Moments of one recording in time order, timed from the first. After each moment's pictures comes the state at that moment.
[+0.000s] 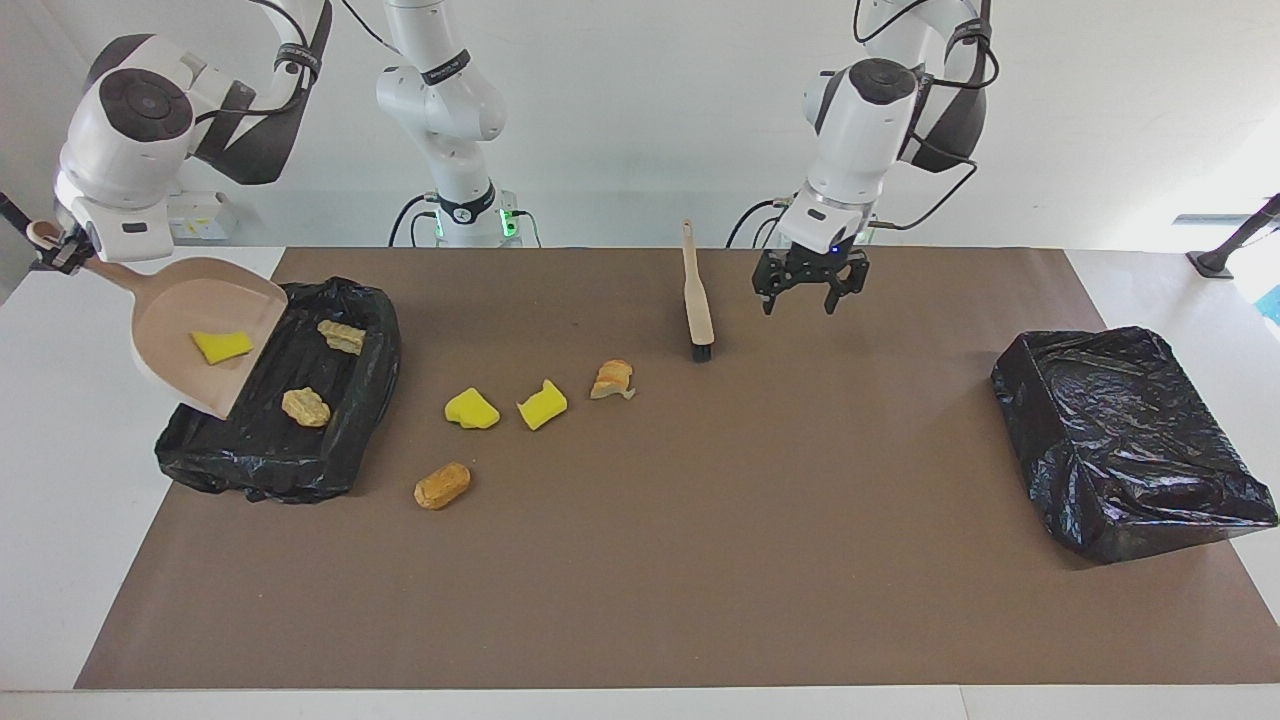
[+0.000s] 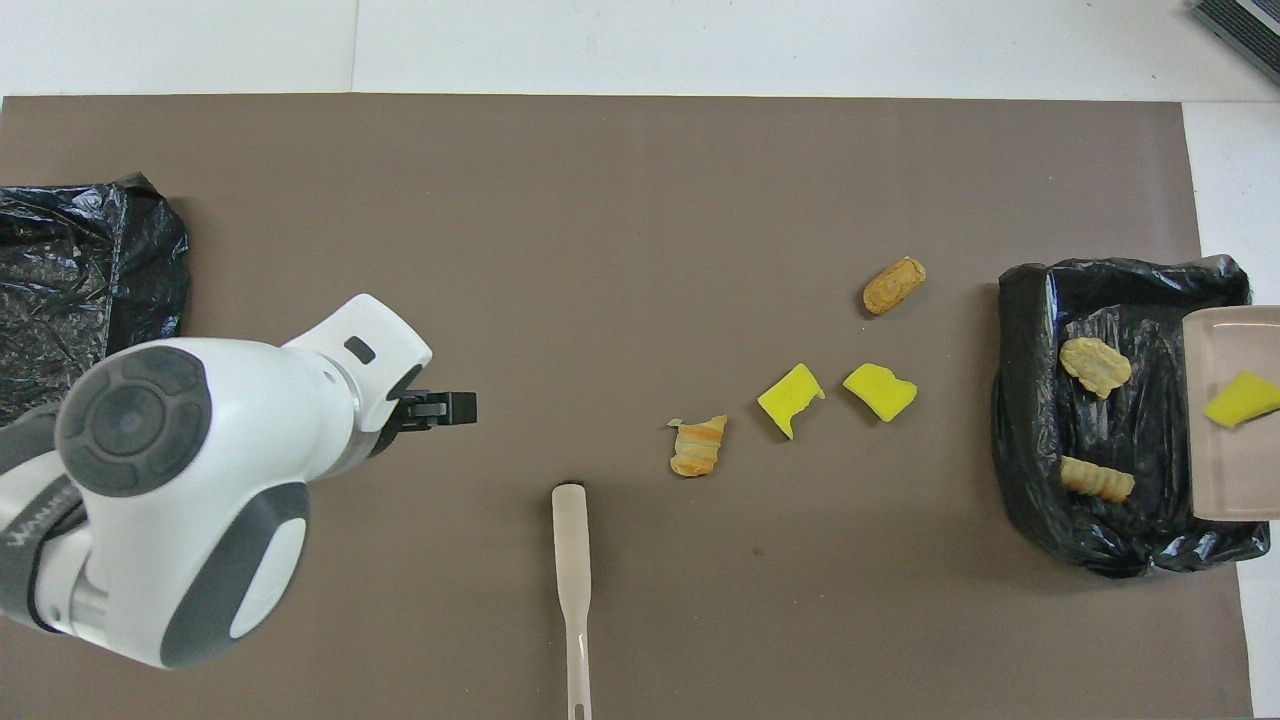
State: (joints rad) left arm -0.44 -0.14 0.03 -2.08 -0.02 2.07 -0.37; right arm -0.32 -0.06 0.03 -1.91 -0.90 1.88 -1.48
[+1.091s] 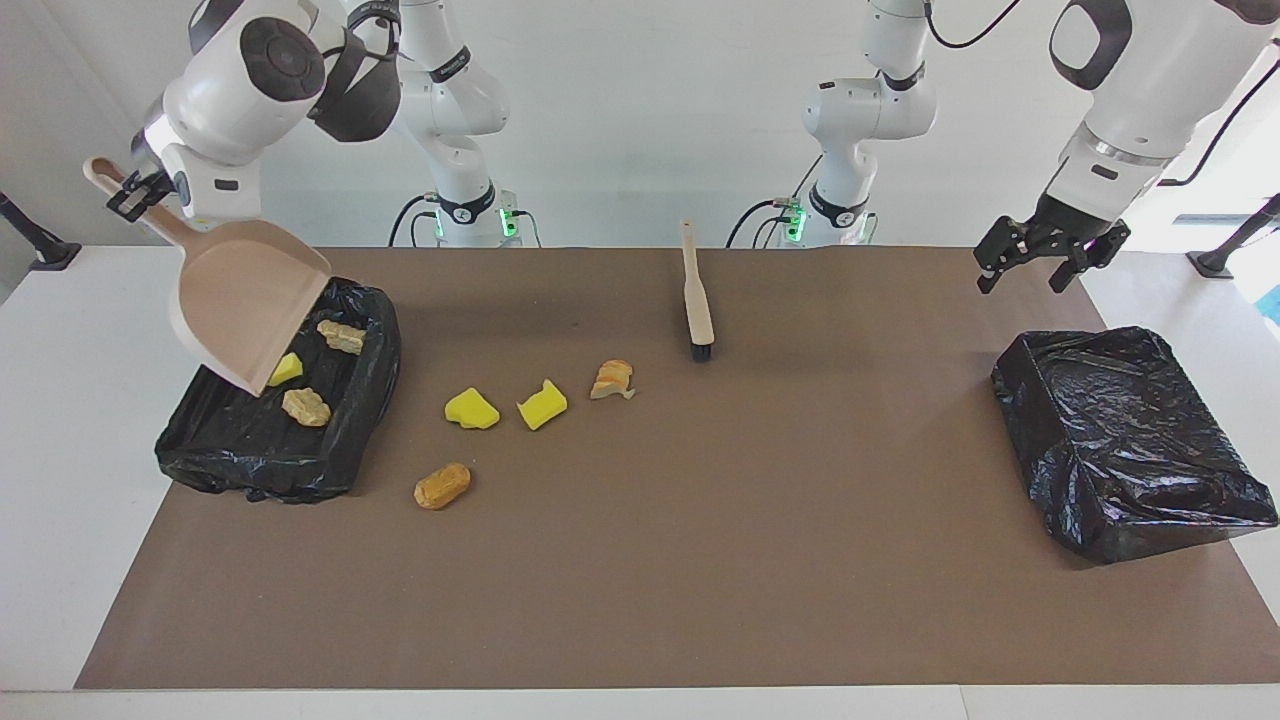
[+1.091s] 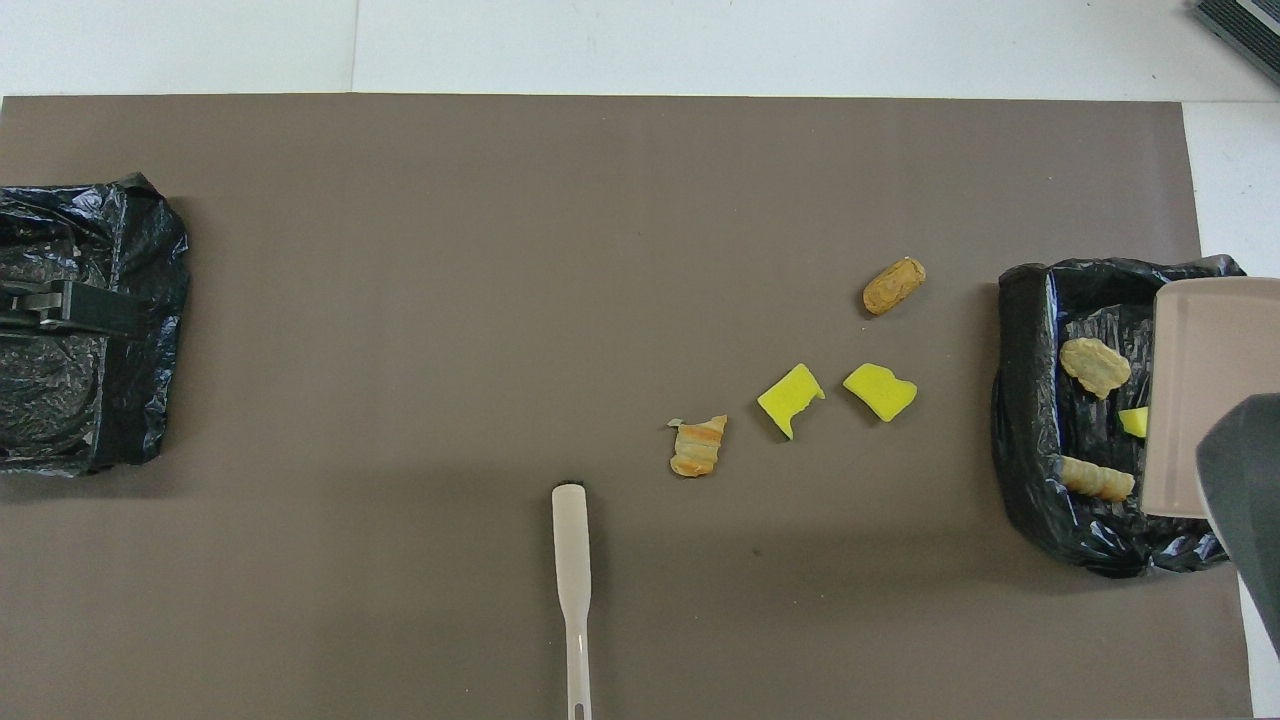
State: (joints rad) left arm -0.06 -0.04 0.03 -1.61 -0.02 1.60 0.01; right arm -0.05 -0.09 0.11 -1.70 -0.87 1.41 -1.30
